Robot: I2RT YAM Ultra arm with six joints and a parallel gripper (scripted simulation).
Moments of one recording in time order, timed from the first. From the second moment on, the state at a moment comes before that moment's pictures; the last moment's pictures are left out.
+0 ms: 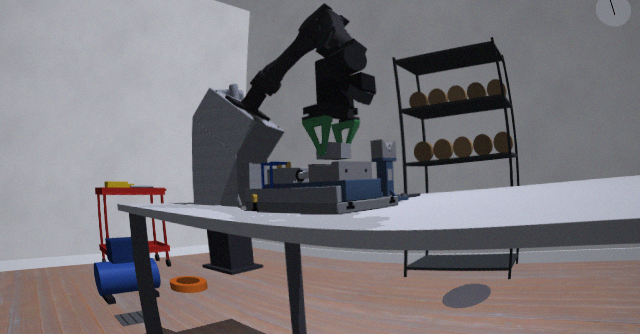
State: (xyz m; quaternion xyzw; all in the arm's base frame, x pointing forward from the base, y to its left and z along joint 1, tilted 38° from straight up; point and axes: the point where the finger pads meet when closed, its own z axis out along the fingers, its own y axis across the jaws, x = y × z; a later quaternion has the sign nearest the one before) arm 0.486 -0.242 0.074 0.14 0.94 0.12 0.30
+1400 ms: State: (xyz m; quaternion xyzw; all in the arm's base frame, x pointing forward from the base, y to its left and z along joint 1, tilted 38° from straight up) arm 0.487 -0.242 0.073 0.14 0.94 0.12 0.30
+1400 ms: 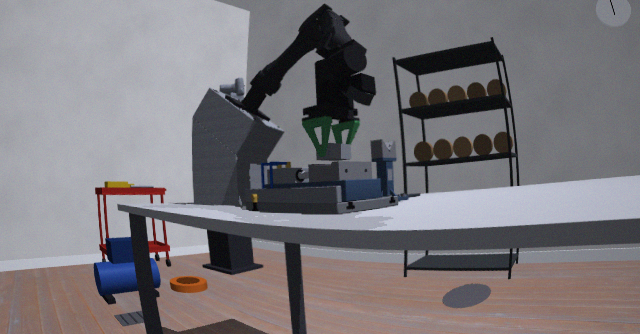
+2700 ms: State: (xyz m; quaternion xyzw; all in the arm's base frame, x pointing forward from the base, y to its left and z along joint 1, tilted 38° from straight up) arm 0.486 -0.241 0.072 0.14 0.94 0.12 0.30
